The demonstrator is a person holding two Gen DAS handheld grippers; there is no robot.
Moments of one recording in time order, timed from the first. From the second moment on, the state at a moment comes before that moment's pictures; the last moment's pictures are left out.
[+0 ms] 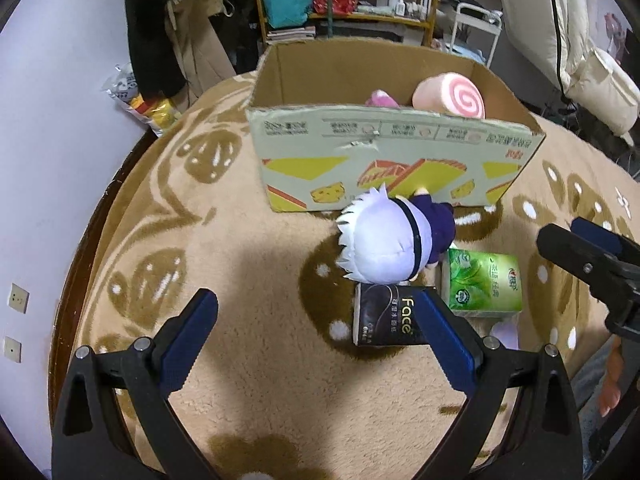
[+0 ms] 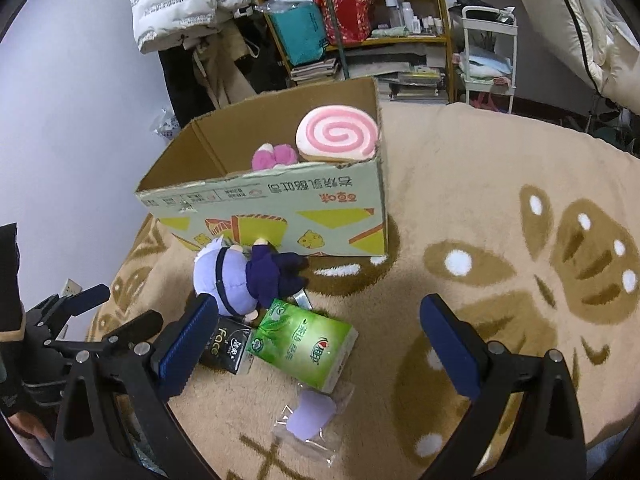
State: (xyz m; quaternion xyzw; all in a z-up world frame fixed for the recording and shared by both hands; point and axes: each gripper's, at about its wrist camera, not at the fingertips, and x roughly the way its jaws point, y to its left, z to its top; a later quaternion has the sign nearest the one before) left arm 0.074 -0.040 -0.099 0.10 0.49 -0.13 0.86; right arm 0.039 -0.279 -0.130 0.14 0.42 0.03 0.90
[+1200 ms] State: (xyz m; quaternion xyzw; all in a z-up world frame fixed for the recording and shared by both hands) left arm 0.085 -0.093 -0.160 0.17 0.56 -0.18 0.79; right arm 0.080 -0.258 -0.194 0.12 0.53 0.03 0.84
